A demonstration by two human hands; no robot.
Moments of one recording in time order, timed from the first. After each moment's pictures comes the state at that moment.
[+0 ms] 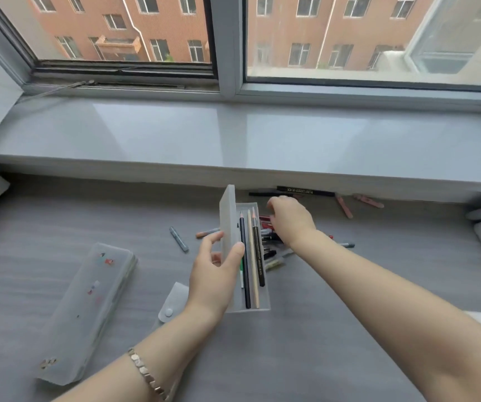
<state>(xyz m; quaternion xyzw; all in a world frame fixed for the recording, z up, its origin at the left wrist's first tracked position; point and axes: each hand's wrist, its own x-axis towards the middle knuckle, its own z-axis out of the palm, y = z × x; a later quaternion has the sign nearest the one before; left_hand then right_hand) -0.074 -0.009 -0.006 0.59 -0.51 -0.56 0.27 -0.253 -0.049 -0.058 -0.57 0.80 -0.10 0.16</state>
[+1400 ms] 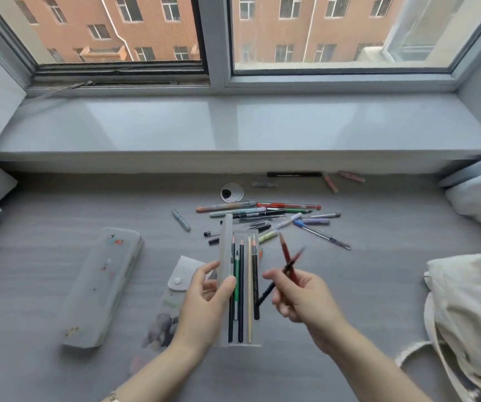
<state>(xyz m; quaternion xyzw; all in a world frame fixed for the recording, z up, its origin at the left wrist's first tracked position) -0.012 0.060 -0.020 0.56 -0.54 -0.58 0.24 -0.157 0.125 0.005 -0.15 0.64 -0.49 0.57</state>
